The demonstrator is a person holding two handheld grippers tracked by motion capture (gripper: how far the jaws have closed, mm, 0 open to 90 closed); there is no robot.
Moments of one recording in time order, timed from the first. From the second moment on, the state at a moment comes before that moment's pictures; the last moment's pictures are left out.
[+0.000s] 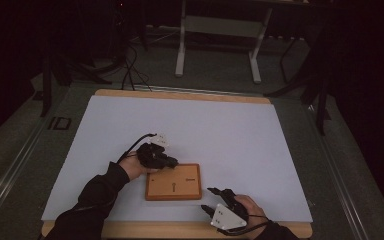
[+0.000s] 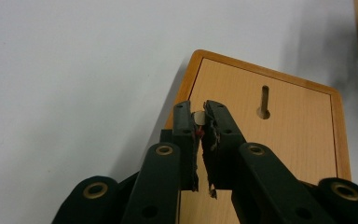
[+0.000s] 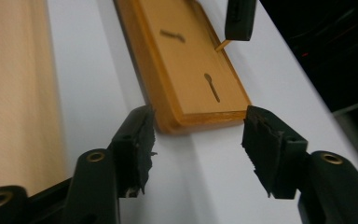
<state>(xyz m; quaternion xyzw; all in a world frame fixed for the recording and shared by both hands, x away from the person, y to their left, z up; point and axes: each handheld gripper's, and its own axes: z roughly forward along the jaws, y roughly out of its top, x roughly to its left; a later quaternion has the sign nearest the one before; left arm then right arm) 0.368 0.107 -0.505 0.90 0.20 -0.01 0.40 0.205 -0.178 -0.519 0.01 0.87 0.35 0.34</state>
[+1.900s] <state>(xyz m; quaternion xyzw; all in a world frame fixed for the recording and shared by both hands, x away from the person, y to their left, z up) 0.366 0.122 -0.493 0.88 0.22 0.02 0.43 0.214 -0.144 -0.547 -0.19 0.84 0.21 0.46</state>
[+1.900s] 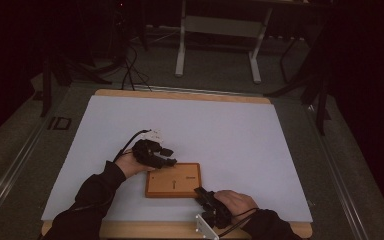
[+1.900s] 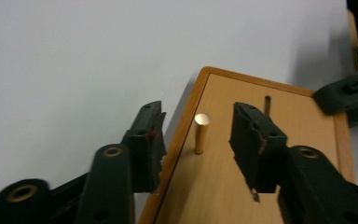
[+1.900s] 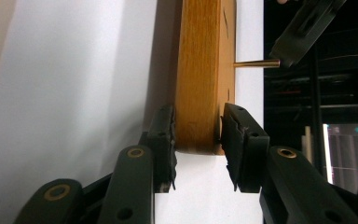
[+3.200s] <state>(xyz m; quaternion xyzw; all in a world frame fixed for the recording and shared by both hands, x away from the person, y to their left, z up) 0.288 0.203 -0.481 0.84 0.24 0.11 0.48 0.263 -0.149 -0.487 -0.15 0.90 0.27 0.31</state>
